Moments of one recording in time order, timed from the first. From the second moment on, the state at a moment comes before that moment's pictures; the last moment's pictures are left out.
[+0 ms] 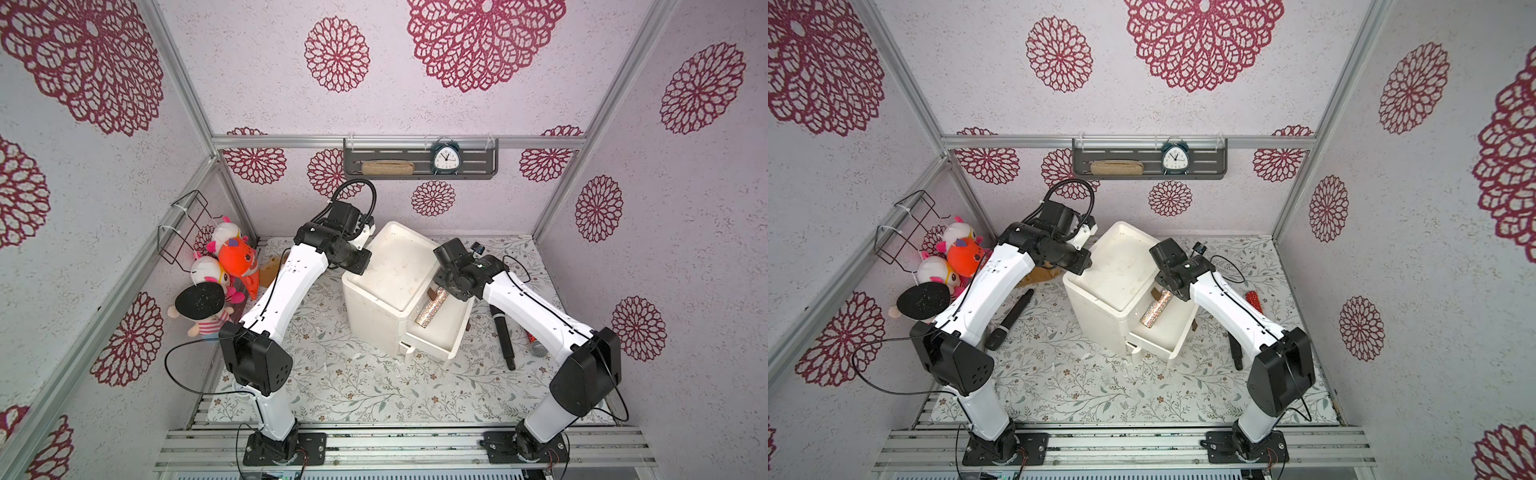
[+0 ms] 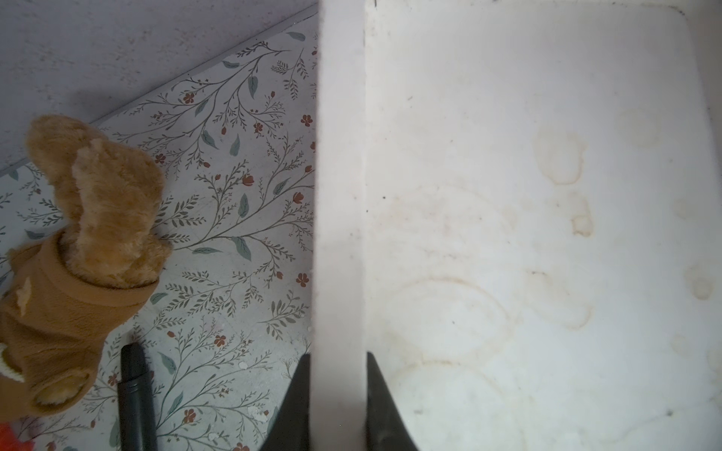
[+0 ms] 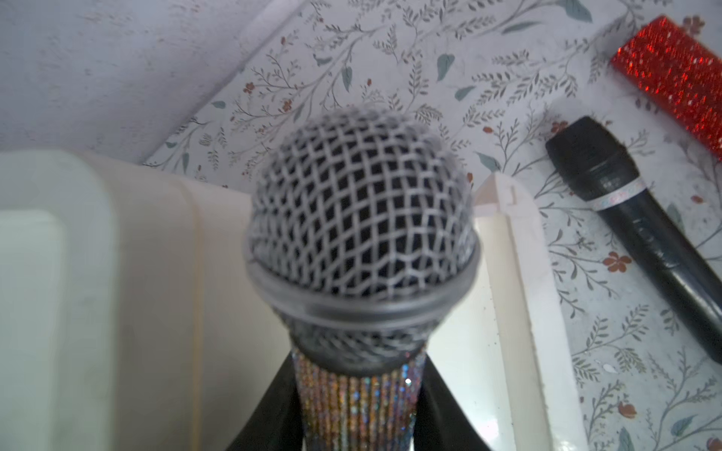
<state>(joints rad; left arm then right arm) -0.40 1.82 1.94 -1.11 0.07 0.10 0.61 1.63 1.56 -0.91 0.39 1.07</state>
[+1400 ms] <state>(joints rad) -0.40 1.82 1.95 -1.12 0.08 0.10 -0.03 1.59 1.87 -1.10 -0.13 0.27</state>
